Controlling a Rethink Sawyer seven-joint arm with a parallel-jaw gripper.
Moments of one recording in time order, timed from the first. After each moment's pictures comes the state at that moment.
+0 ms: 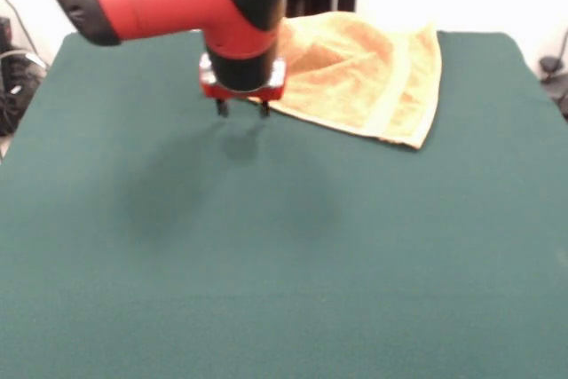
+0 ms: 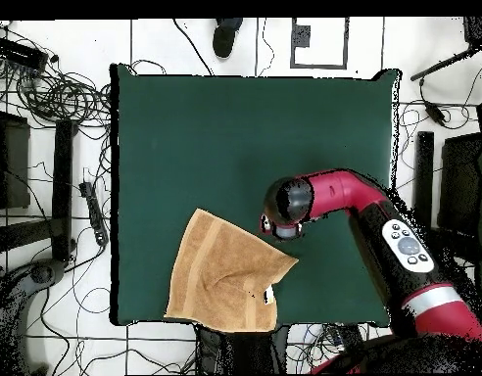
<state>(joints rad) -0.71 -0.36 0.64 1.51 -0.84 1.17 2.05</state>
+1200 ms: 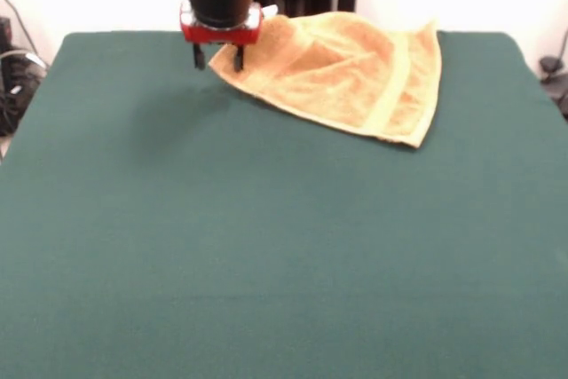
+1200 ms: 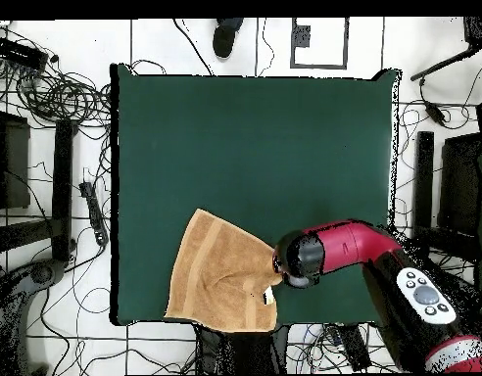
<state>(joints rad) -0.69 -0.54 0.43 1.81 -0.83 0.86 2.02</state>
